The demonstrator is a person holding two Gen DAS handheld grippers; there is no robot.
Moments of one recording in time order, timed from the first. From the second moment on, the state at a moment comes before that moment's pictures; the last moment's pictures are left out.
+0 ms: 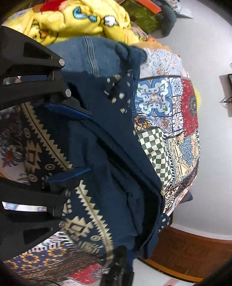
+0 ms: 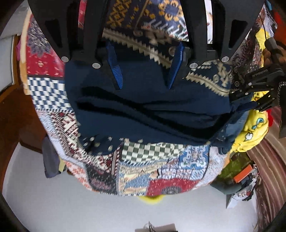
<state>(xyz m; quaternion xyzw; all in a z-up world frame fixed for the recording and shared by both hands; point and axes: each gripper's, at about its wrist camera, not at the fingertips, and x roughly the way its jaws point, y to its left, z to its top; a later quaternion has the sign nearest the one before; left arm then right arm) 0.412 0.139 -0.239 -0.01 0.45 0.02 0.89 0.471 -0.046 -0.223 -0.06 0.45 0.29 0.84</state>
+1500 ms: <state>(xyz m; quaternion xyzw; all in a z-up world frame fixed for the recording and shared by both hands) 0.381 0.149 -0.261 -0.02 0.44 0.00 0.90 0.459 -0.046 -0.232 -0.06 0.43 0.31 0.85</state>
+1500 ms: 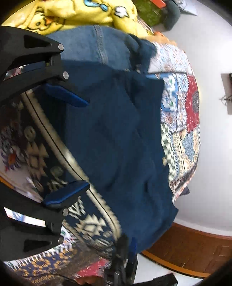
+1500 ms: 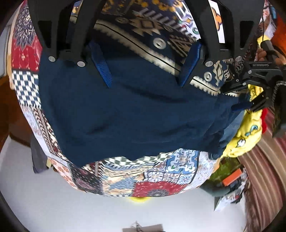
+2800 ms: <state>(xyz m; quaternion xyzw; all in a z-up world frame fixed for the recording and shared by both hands) 0.272 0.198 -0.238 -0.30 0.40 0.00 0.87 0.380 -0.113 -0.157 -0.05 0.37 0.25 0.89</state>
